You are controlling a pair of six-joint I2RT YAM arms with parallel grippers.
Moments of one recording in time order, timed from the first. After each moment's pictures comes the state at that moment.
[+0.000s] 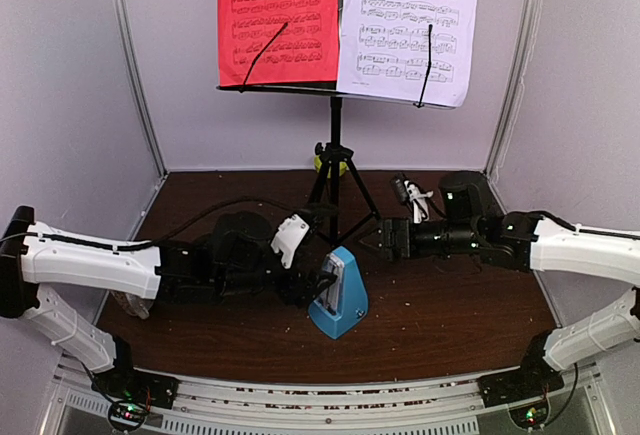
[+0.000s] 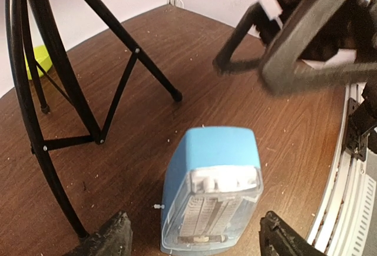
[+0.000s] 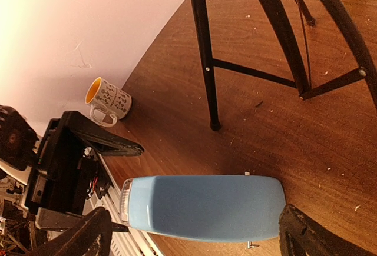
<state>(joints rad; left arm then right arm) -1.17 1.41 0.88 0.07 -0.17 -0.20 0.82 1.23 0.85 -0.07 -0.25 0.59</state>
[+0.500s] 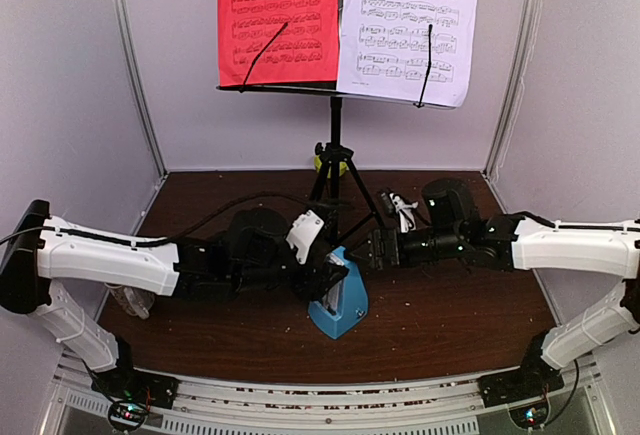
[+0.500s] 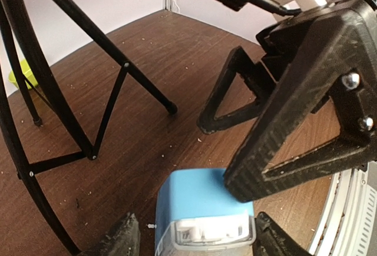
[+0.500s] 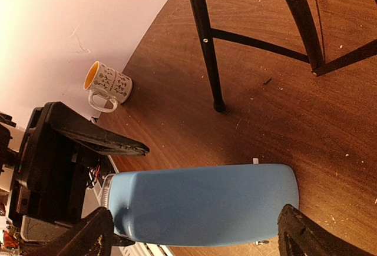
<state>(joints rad) -1.17 1.50 0.95 0.11 -0.17 -0.18 0.82 1.33 0.85 -0.05 -0.33 0.63</state>
